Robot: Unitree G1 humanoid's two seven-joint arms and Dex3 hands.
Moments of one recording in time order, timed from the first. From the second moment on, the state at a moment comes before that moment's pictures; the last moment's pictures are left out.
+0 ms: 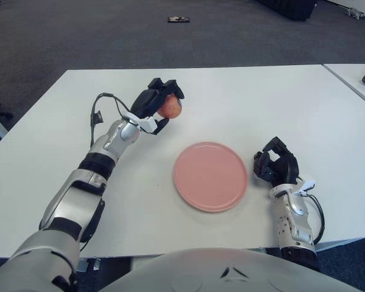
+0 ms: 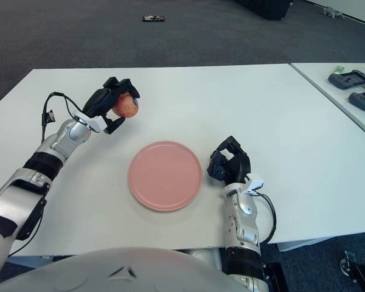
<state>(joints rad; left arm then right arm) -0.56 0.39 -0.31 0.64 0.48 -0.69 0.11 0.14 0.06 -0.19 0.10 0.26 -0.16 0.09</state>
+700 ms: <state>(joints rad) -0.40 0.37 -0.39 0.33 0.46 -0.82 -0.10 0.14 0.06 -0.19 0.11 0.26 -0.18 0.11</state>
